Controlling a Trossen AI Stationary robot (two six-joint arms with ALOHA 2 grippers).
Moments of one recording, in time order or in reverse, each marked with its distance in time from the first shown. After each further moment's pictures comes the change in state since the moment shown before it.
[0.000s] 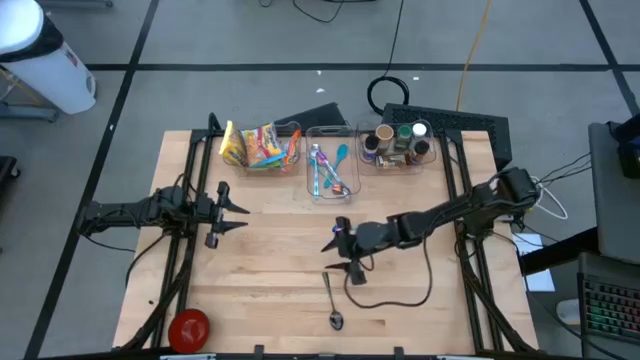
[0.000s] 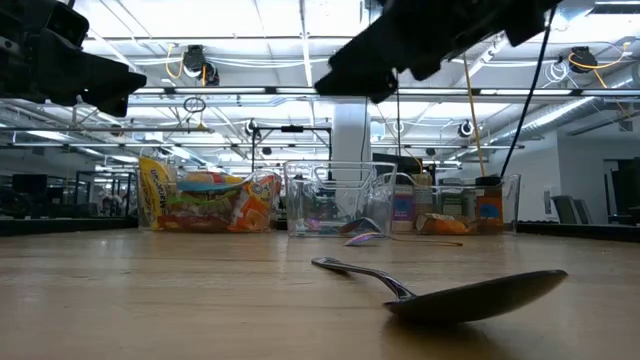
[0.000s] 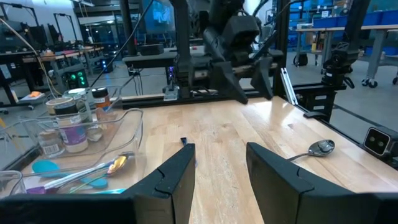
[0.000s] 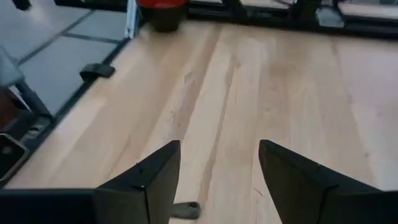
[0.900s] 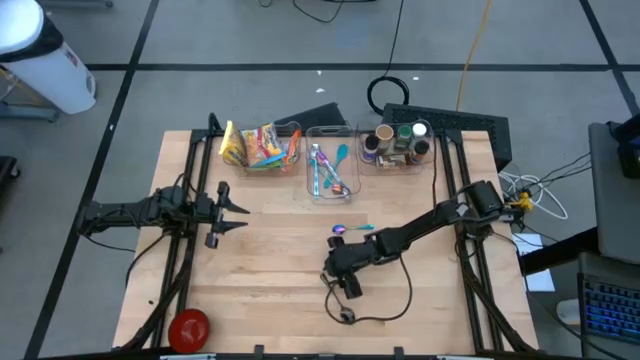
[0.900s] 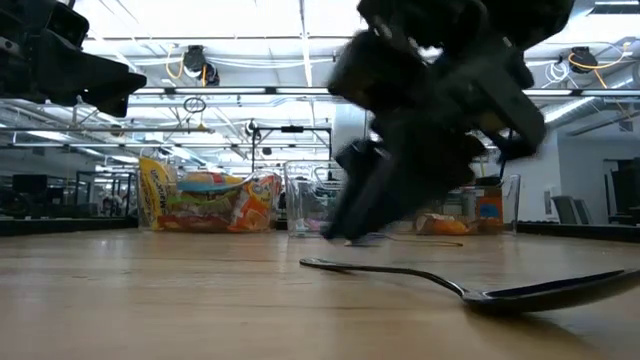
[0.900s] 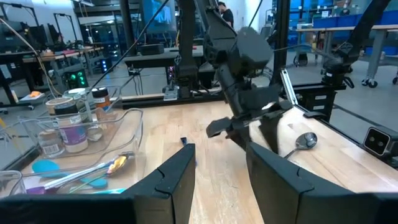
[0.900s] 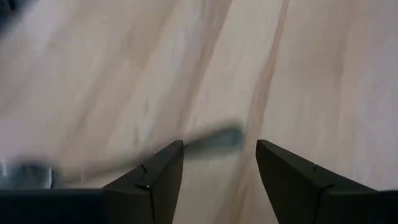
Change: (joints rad) left arm 0.000 0.000 0.000 0.000 0.000 0.000; right arm 0.033 0.310 0.116 -0.146 -0.072 0.011
